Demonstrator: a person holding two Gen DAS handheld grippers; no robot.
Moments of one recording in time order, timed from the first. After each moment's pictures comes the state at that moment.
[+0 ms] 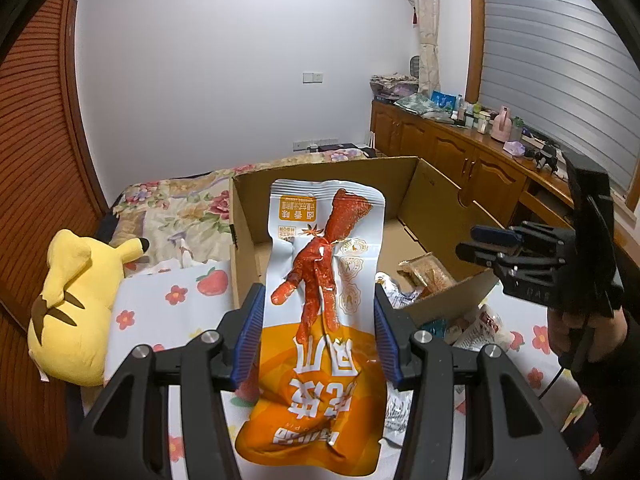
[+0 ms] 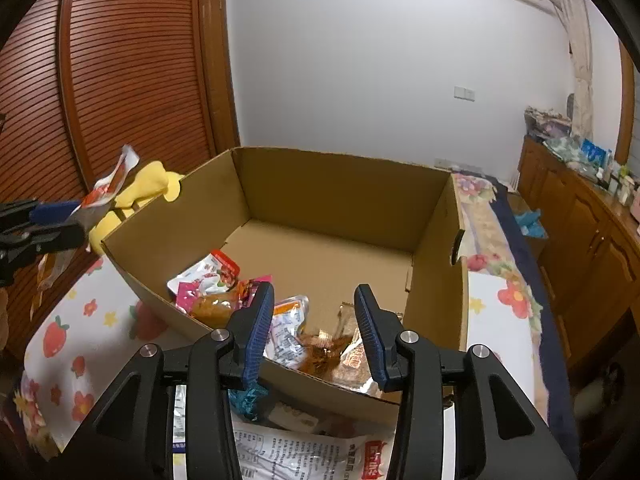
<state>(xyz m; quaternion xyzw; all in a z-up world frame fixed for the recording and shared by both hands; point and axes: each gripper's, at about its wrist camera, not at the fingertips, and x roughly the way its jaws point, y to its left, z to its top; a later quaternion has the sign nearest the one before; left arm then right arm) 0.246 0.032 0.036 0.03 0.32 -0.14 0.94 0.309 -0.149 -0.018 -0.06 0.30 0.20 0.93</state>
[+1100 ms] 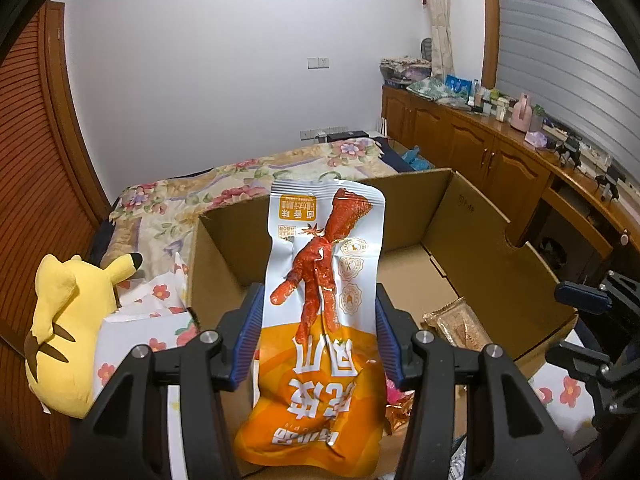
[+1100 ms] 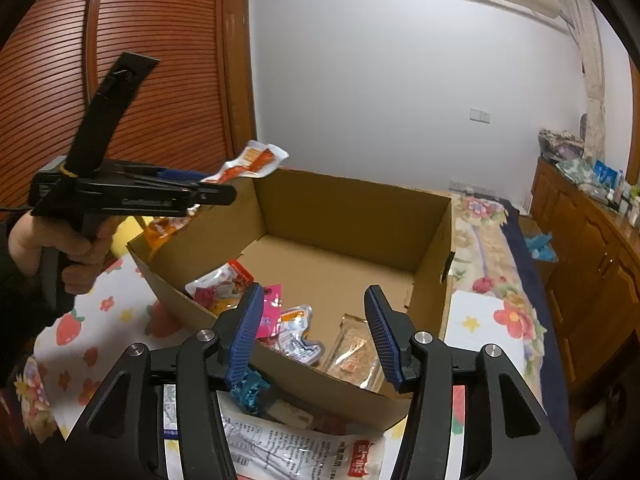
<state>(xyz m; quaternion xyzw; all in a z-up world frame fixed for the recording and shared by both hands) 0.348 -0.015 0.028 0.05 0.35 -0.11 0.93 0.294 -0.161 -0.002 -0.07 0.27 0.24 0.93</state>
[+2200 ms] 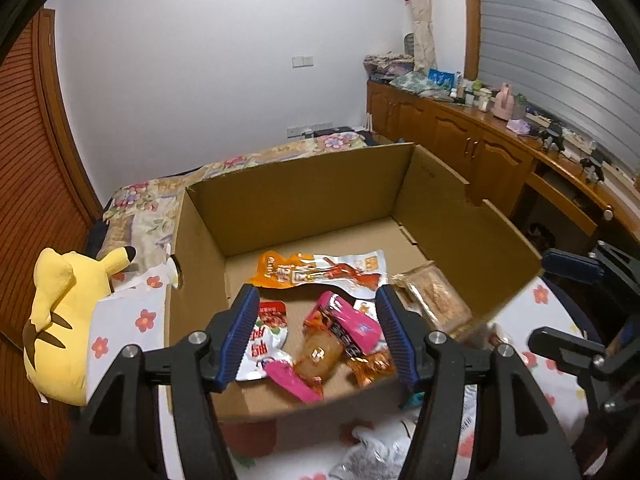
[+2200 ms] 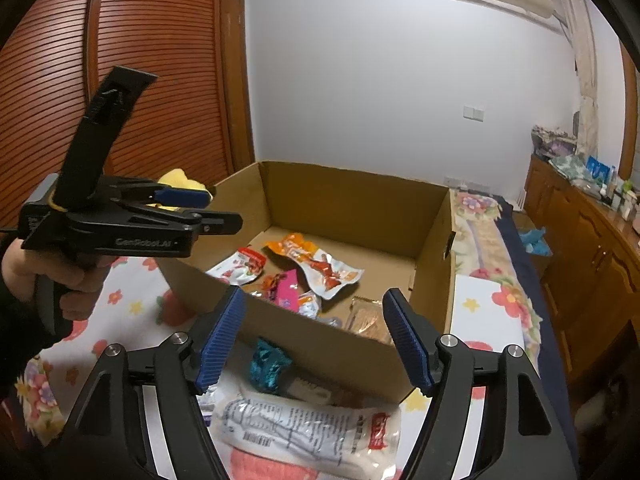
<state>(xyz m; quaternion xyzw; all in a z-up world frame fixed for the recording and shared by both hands) 0.288 -0.021 0.031 0.06 0.34 -0.14 0.93 0.261 -0.154 0.001 -0.07 0.27 0.22 0.93</state>
